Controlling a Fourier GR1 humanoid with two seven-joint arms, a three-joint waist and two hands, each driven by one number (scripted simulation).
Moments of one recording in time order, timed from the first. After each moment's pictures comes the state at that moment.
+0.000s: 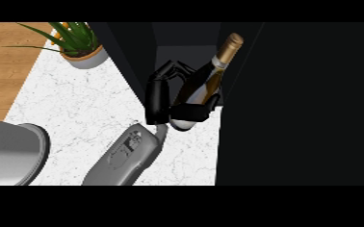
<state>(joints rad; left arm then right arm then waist) -0.55 0.00 -0.48 -1.19 0.31 0.71 -0.35 -0.11 -0.10 -0.03 -2.42 -0.23 0.17 0.63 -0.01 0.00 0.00</state>
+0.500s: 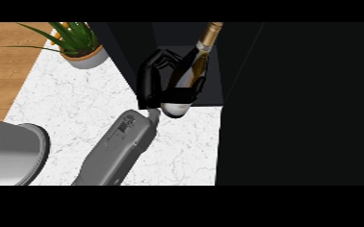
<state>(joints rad) -0.62 0.01 -0.36 -1.05 0.36 0.62 -0.41 -0.11 -0.11 -0.05 -2.42 -0.24 0.18 0.63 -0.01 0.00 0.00</state>
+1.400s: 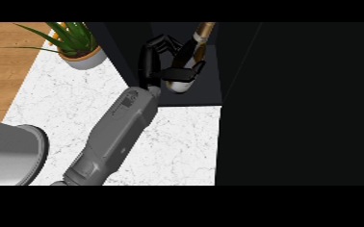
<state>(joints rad) -0.84 0.00 -0.23 -0.71 0.42 0.53 -0.47 -0.07 -0.09 -0.04 -2.41 -0.25 0.20 0.58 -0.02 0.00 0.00</state>
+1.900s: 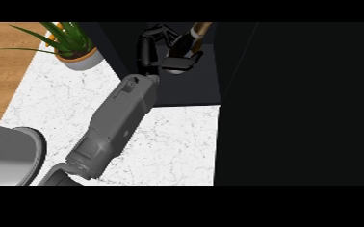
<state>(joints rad) -0.99 0.00 -0.13 -0.48 0.39 0.54 -0.61 -0.06 -0.08 -0.03 -2.40 -0.26 0.21 0.57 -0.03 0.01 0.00</state>
